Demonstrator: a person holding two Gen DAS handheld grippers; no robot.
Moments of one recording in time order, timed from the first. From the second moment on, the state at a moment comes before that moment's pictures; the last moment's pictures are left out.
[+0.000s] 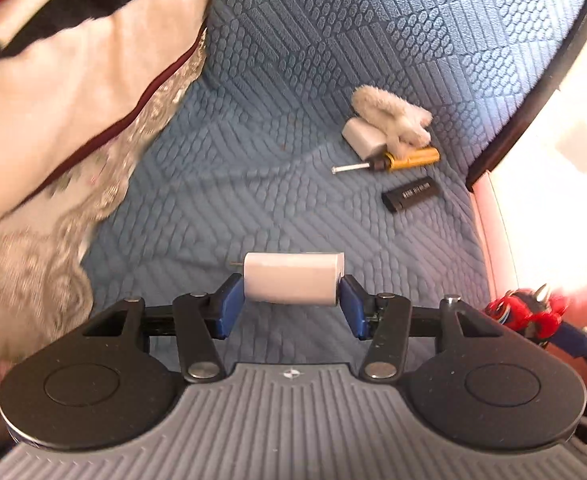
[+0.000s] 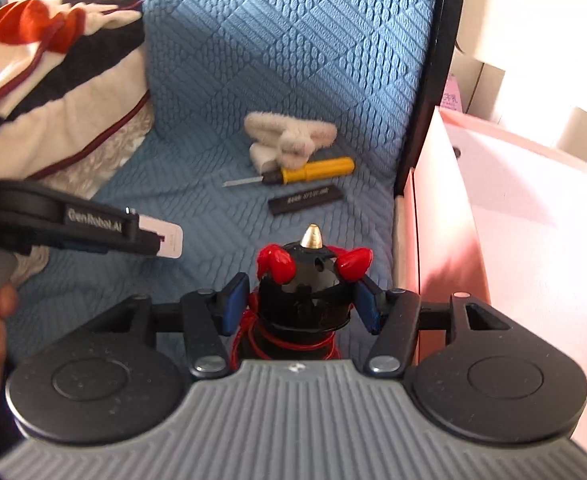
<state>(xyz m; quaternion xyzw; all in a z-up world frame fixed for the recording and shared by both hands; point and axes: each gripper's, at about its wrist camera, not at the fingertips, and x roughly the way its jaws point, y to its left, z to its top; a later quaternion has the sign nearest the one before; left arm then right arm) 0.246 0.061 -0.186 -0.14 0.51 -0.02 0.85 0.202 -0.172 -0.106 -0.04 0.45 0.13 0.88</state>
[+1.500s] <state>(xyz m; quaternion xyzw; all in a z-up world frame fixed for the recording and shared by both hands) 0.181 0.060 -0.105 -0.20 0.49 -0.02 0.85 0.198 -0.214 -0.035 0.05 0.46 0.15 0.88</state>
